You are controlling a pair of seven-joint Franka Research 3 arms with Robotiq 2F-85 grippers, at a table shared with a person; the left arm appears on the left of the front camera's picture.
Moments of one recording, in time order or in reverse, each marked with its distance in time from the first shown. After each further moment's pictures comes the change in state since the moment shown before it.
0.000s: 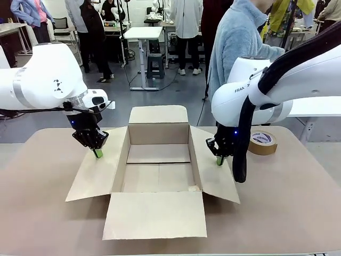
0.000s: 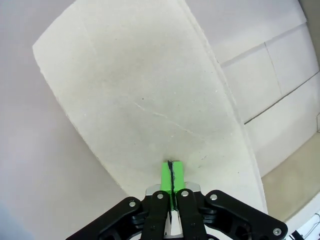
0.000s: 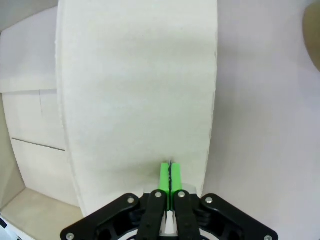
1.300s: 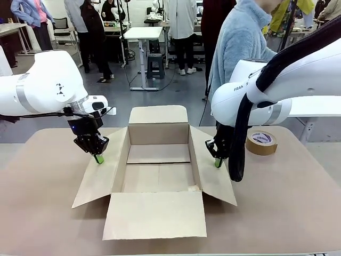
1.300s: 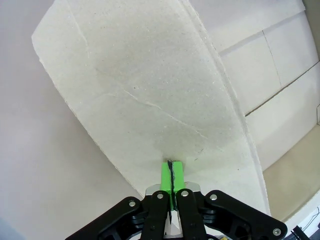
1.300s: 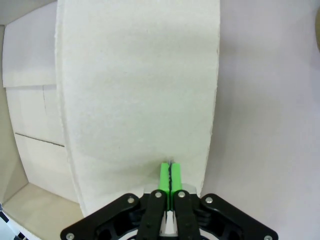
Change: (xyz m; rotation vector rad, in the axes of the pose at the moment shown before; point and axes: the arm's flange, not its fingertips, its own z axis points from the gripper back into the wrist) left arm -0.002 0.003 -0.014 -0.035 0.037 -0.019; right arm 0.001 -0.002 -0.005 0.036 0.019 0.013
